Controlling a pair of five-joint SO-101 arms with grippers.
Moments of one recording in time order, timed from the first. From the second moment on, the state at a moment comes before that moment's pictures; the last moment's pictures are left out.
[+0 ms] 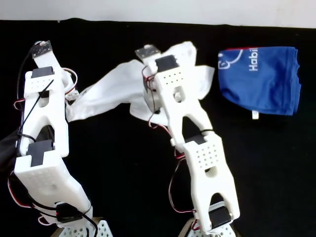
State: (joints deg) left arm -20.0 20.4 -2.3 57.3 -11.5; right arm -28.0 48.2 -54.3 100.5 6.2
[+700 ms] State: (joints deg) left arm -20.0 20.4 -2.3 57.3 -11.5; right arm -27.6 47.2 -33.5 82.4 6.6
